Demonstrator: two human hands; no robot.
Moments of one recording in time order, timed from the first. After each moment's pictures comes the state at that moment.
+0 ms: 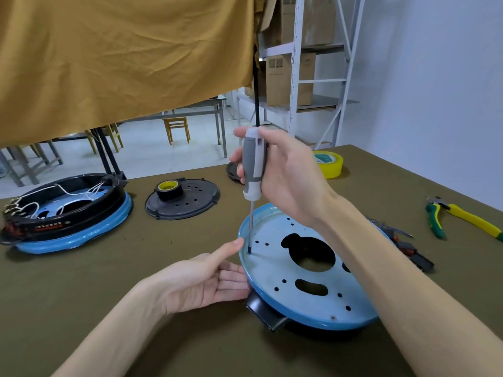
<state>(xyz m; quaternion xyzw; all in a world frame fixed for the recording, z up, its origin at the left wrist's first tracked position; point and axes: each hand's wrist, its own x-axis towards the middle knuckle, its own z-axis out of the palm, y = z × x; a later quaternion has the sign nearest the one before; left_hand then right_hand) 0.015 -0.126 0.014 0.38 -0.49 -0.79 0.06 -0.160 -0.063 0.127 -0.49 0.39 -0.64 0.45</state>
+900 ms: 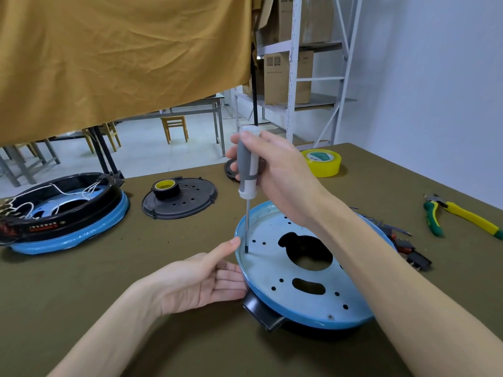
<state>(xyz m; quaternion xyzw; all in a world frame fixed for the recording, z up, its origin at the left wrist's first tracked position) 0.014 -0.125 0.014 0.38 -0.49 -0.78 0.06 -0.159 -0.064 0.124 -0.50 0.41 -0.65 0.40</state>
